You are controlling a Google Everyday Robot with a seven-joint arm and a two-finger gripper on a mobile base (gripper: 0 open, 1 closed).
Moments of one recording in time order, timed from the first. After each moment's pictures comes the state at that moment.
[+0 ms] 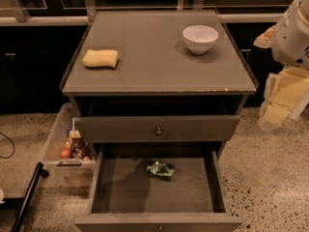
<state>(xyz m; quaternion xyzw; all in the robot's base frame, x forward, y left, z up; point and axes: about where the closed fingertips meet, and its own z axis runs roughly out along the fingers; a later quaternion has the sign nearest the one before) 0.438 -0.217 0.976 -0.60 0.78 -0.03 0.16</state>
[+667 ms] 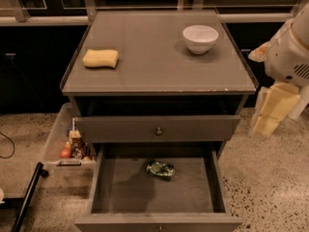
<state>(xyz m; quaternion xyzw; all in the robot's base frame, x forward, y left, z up) 0.439 -0.212 0.947 -0.59 0.79 -0.01 0.17</state>
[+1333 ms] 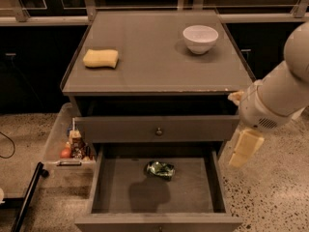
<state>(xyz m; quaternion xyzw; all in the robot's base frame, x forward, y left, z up) 0.445 -0.200 0.829 -0.59 0.78 0.03 0.18</state>
